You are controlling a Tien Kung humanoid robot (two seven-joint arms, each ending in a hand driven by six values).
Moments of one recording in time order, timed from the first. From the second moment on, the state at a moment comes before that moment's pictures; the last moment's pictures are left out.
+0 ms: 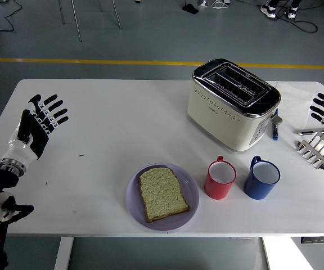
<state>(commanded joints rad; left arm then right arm) -0.15 0.08 -1.60 -1.35 0.97 -0.08 0.10 0.20 -0.26 1.51 1.21 -0.96 -0.02 0.12</state>
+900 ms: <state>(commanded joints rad) -0.12 0.01 -1.60 -1.30 0.45 0.00 -0.10 0.20 -0.24 1.53 1.19 -0.46 -0.04 0.15</state>
